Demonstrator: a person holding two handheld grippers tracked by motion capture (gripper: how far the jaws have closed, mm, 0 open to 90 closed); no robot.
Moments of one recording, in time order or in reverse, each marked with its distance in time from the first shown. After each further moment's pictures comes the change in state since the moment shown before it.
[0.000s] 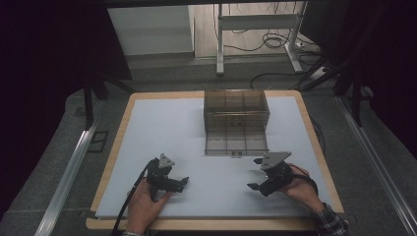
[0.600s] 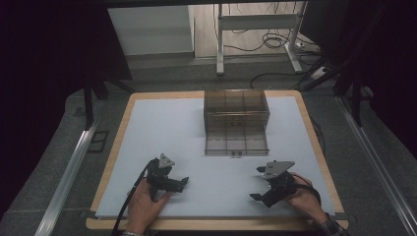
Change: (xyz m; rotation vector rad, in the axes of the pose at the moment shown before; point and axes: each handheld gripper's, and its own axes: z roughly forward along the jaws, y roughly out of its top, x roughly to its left) left arm 0.000 0.000 0.000 0.000 0.000 0.000; right arm 0.021 -0.017 -0.003 -0.002 0.020 0.033
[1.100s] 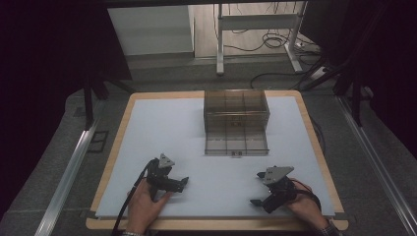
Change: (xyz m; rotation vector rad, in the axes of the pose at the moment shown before) left arm 0.000 0.000 0.000 0.000 0.000 -0.001; right arm 0.009 -0.013 0.006 0.019 0.023 0.024
